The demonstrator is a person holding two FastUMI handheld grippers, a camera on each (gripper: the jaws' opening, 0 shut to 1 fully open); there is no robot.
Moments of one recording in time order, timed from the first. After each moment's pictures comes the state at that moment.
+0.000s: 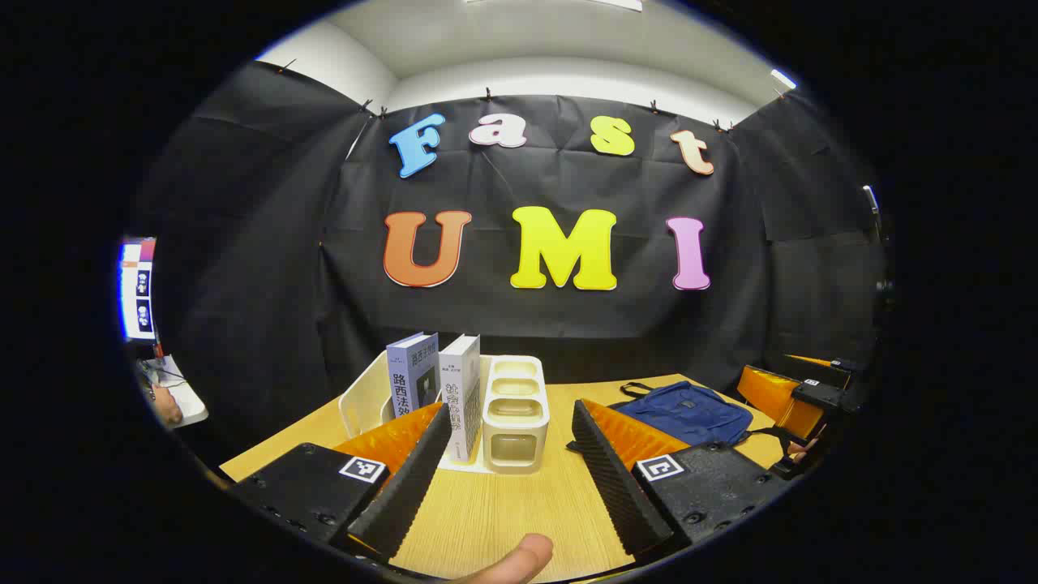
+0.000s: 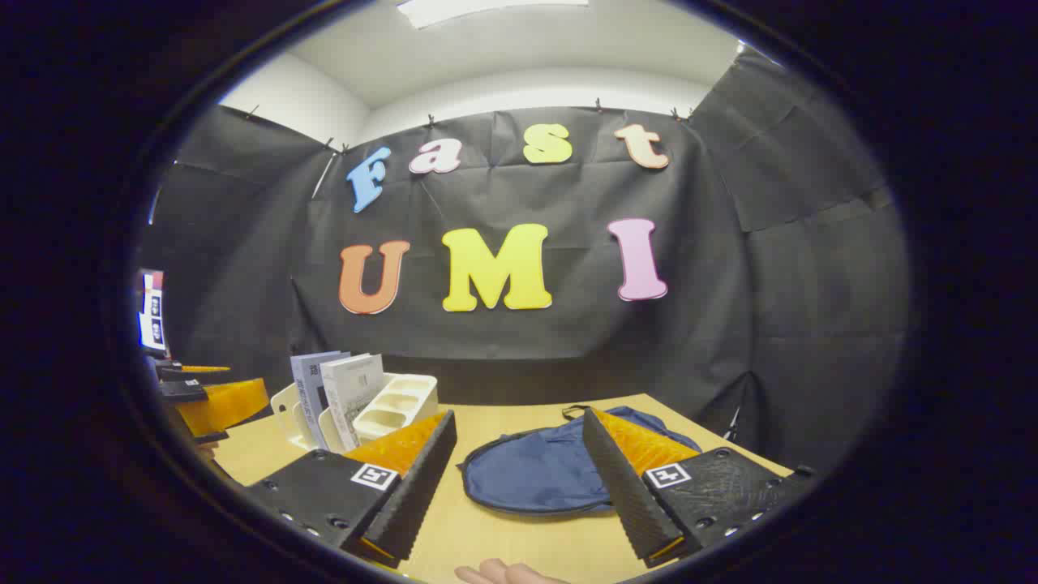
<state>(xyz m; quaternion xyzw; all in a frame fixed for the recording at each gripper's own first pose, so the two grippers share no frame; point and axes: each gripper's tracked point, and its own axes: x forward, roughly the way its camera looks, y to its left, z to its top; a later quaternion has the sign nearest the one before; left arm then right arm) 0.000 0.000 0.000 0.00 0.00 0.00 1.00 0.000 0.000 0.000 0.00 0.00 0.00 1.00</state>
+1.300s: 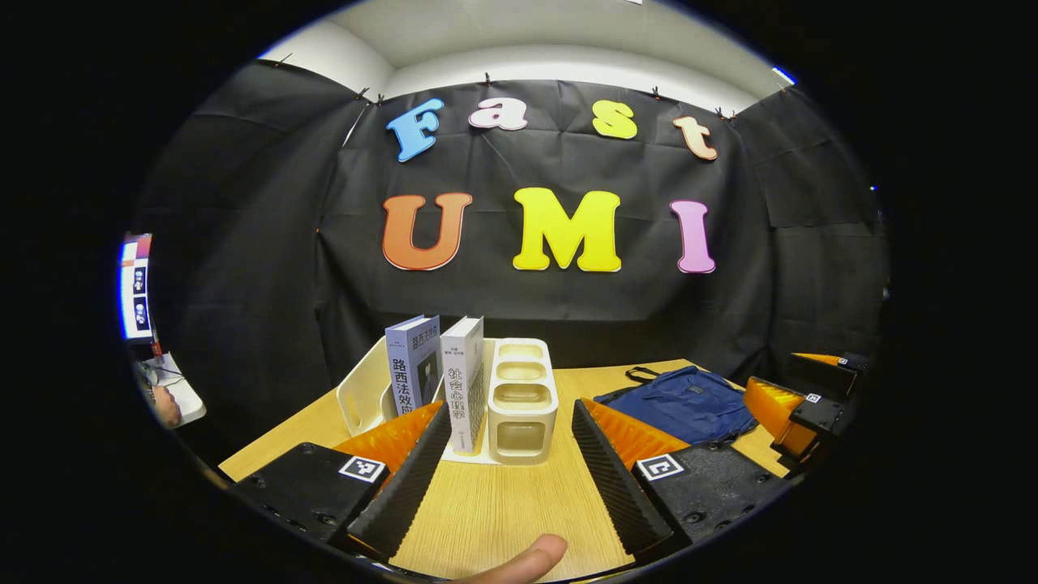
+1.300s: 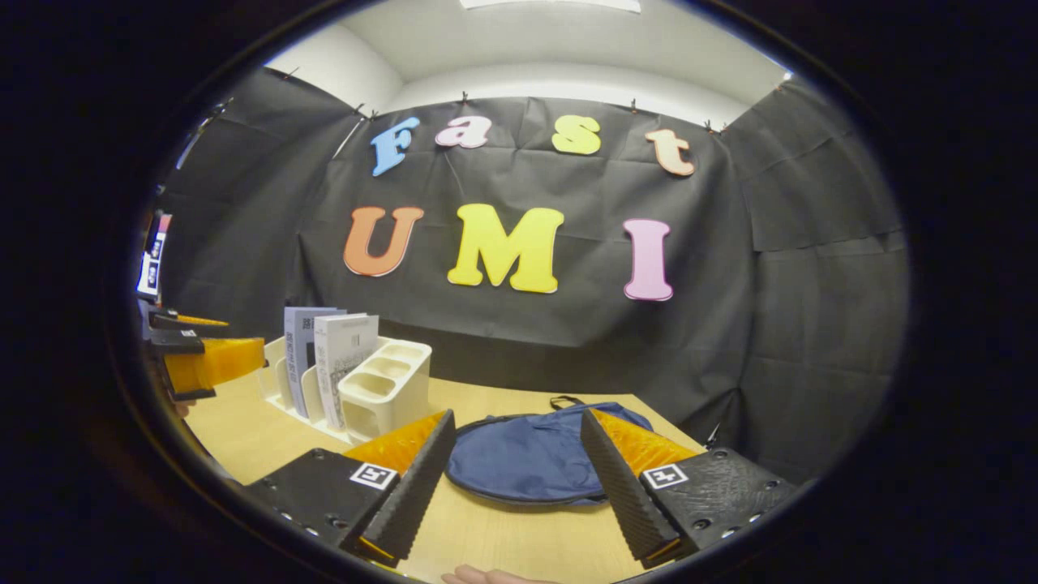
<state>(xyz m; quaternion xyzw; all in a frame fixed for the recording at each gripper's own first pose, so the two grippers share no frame) 0.015 0.014 -0.019 0.00 0.03 0.00 1.00 0.012 0.009 -0.033 -0.09 0.03 -0.02 1.00</state>
